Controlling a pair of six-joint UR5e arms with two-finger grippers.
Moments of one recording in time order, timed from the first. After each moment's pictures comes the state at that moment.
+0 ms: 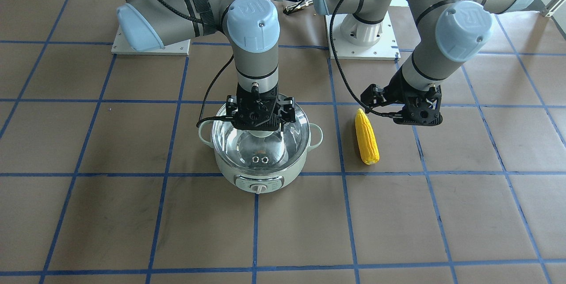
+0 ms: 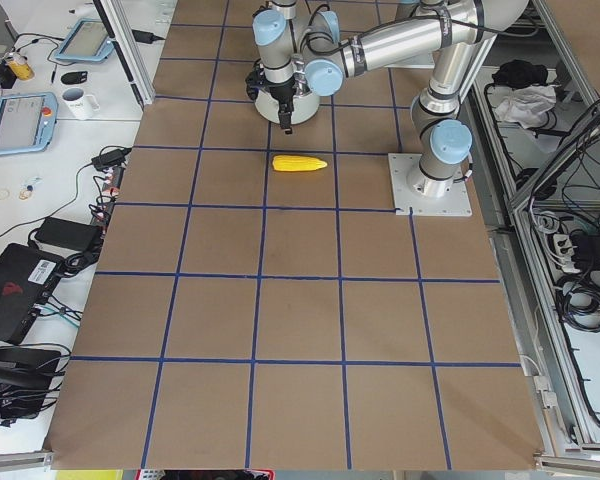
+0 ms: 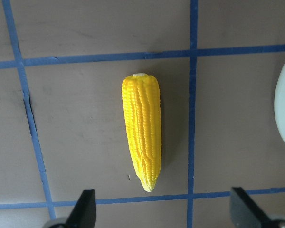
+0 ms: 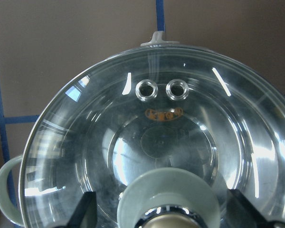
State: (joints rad) left arm -1.44 -1.63 -1.81 -1.43 1.58 0.16; right arm 2.00 -1.25 1.60 -1.99 -1.55 0.50
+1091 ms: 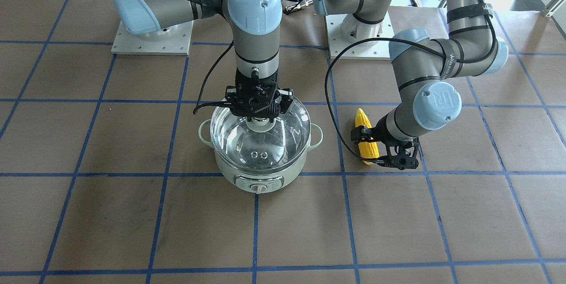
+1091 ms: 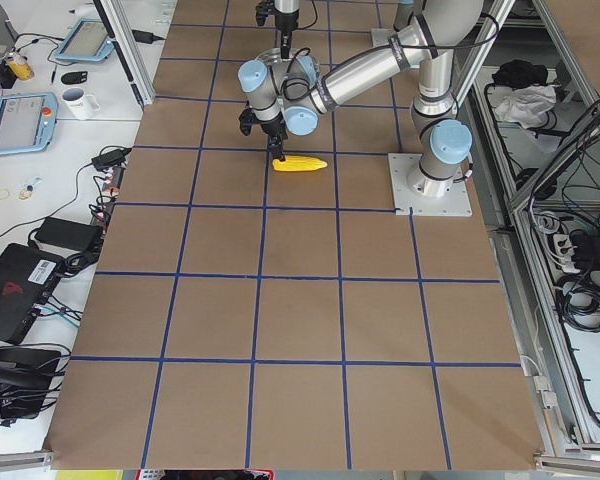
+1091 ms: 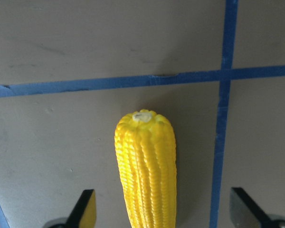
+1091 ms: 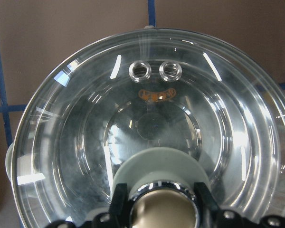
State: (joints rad) left arm -1.44 -1.86 -1.86 -1.24 1.58 0.18; right arm 2.00 -1.29 1.57 -1.89 -1.56 0.50
